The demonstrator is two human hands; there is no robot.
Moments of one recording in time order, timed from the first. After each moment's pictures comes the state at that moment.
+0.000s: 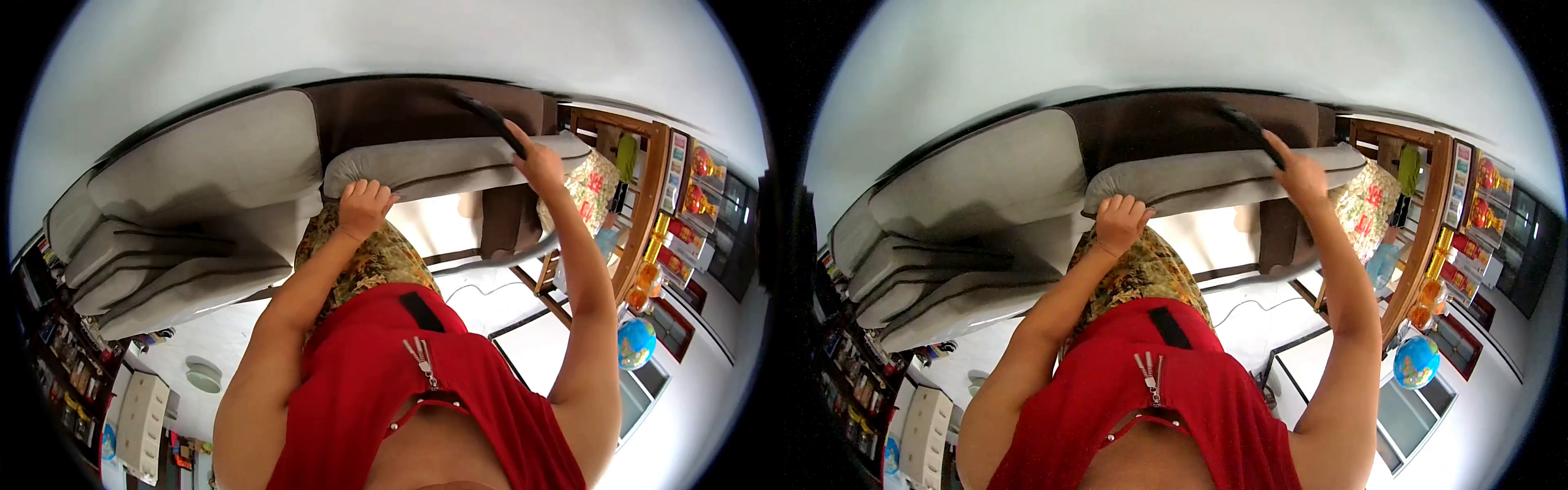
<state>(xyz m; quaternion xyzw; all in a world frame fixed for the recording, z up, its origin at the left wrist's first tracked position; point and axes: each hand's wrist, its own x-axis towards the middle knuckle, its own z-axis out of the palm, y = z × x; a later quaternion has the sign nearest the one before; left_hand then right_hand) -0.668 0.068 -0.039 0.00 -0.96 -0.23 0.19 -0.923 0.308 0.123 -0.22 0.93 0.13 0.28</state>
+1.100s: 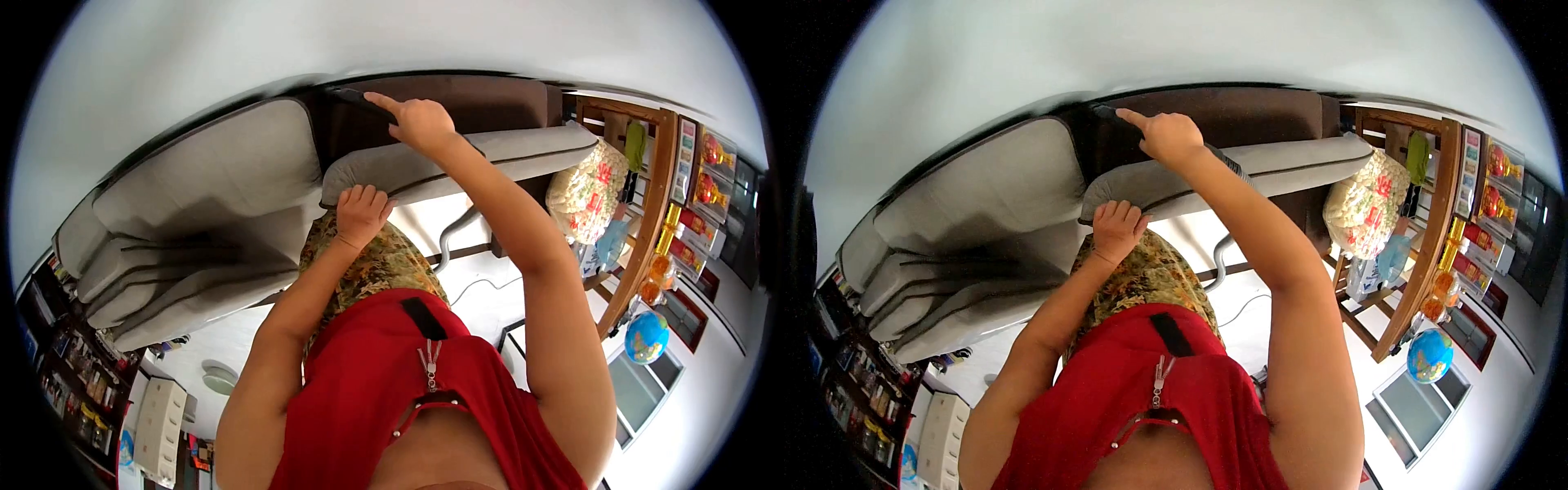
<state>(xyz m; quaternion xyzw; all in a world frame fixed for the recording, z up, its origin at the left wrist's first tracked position) -0.668 0.062 -0.032 -0.01 -0.96 -0.23 0.16 -0.893 0.127 0.051 -0.39 0.87 0.02 0.30</state>
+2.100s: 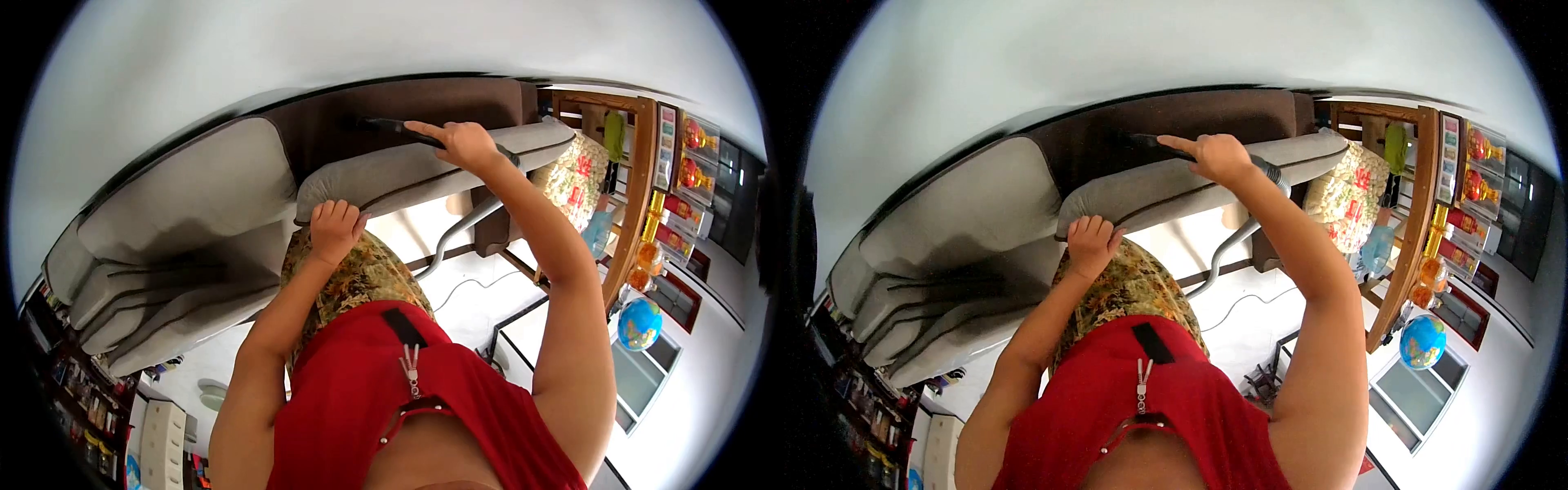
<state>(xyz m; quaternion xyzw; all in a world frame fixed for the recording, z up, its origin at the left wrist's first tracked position) -0.668 0.061 -0.030 -0.01 -0.96 -0.23 0.15 -0.929 0.247 0.072 -0.42 0.84 0.15 0.31</state>
